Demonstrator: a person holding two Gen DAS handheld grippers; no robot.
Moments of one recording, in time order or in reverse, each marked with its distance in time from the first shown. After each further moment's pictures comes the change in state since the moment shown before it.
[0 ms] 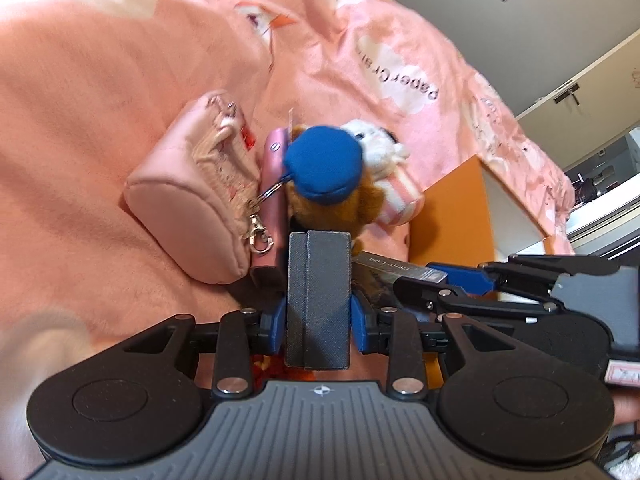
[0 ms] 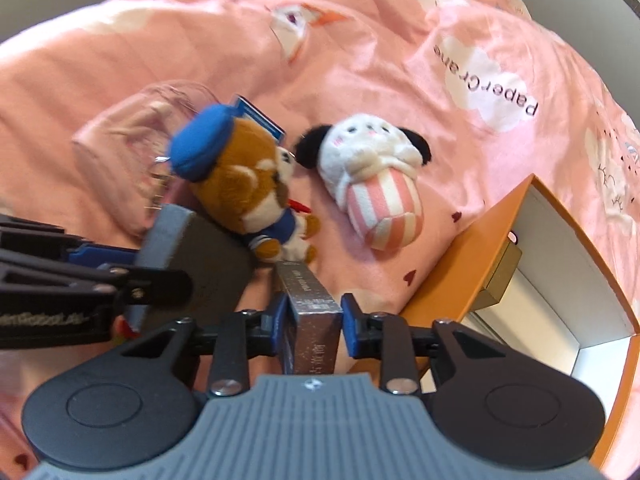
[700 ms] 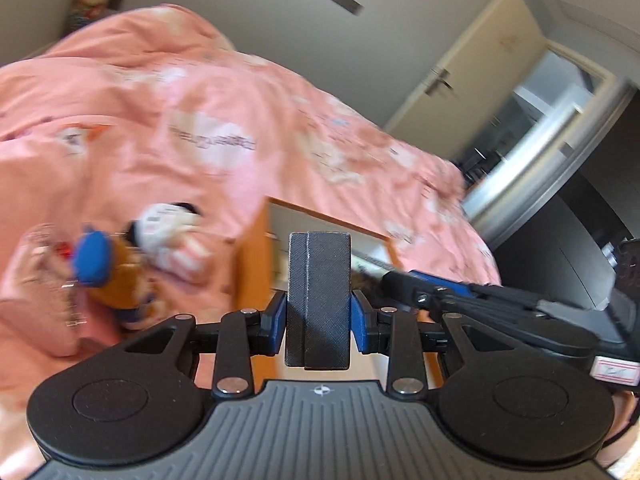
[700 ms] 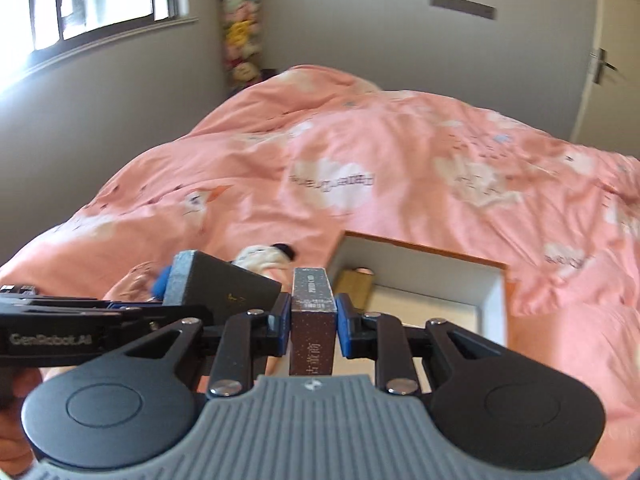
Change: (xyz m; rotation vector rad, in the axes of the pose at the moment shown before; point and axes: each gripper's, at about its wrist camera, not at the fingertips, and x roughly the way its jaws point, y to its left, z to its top) left arm -0.042 -0.137 -0.004 0.316 -0.109 -0.255; right arm -0.153 -0.074 -0.096 0.465 -0.396 -0.132
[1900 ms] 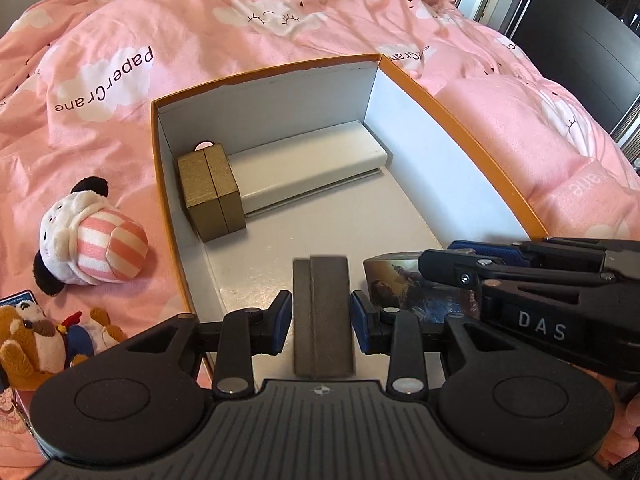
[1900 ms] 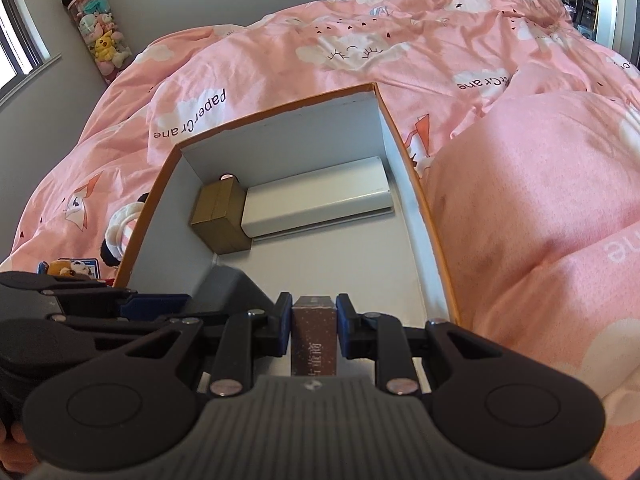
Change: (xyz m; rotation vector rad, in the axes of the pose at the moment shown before) left arm 0.153 -0.038 -0.030 0.452 0.406 0.175; right arm 0.067 -0.089 -0.082 0.383 0.139 -0.085
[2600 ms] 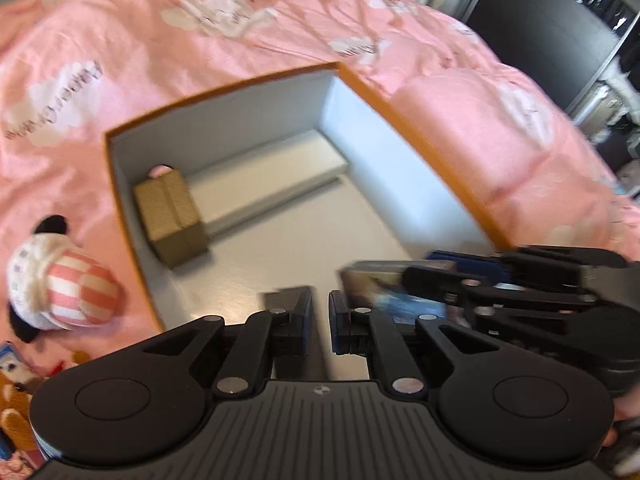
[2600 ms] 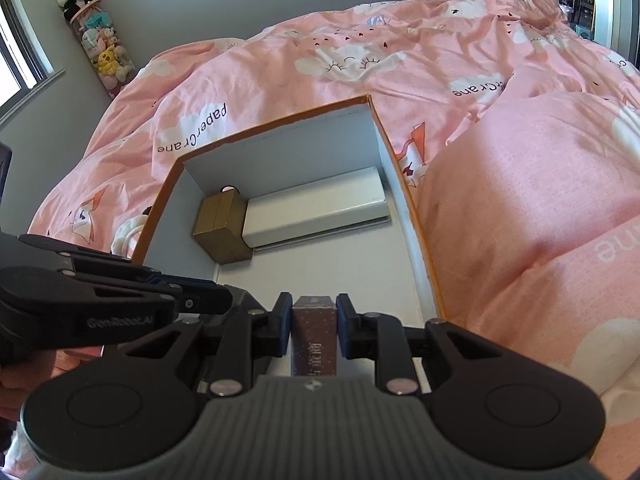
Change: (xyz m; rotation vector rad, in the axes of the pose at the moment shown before) left arm 0.002 0.004 0.028 0.086 0.073 -0.170; right arm -0.009 -0.008 -0.001 0.017 -0.037 0.025
